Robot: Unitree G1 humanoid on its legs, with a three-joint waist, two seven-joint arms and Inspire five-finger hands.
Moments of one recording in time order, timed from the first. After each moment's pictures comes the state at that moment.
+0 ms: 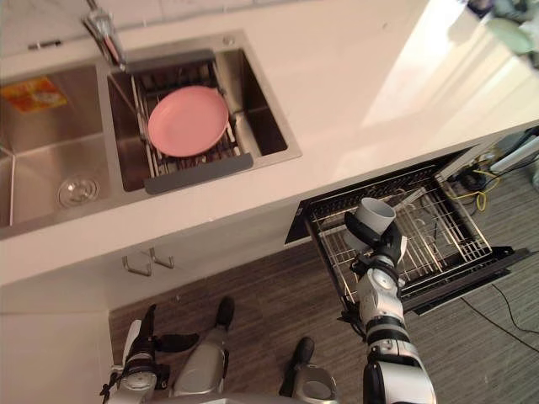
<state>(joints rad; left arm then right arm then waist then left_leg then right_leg) 0.14 0.19 -0.04 0.72 0.09 0.00 0.41 -0.45 -0.25 -0.21 0.79 0.39 -0.03 -0.31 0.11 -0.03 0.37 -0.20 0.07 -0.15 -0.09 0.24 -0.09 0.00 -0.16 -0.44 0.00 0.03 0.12</state>
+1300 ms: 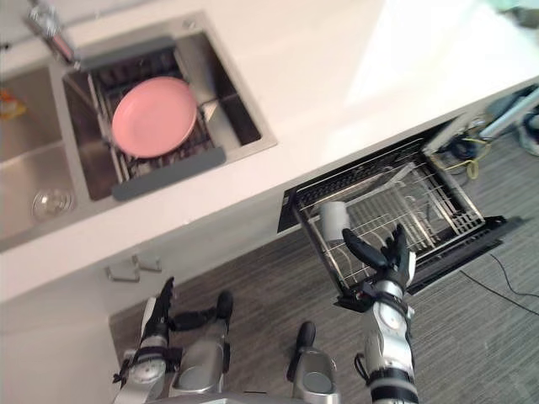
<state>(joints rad) 0.16 0.17 -0.06 0.74 -0.01 -0.20 0.18 0.09 -0.08 -0.26 0.21 0.39 -0.12 -0.24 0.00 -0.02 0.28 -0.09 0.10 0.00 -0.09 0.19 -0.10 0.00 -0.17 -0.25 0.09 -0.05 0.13</state>
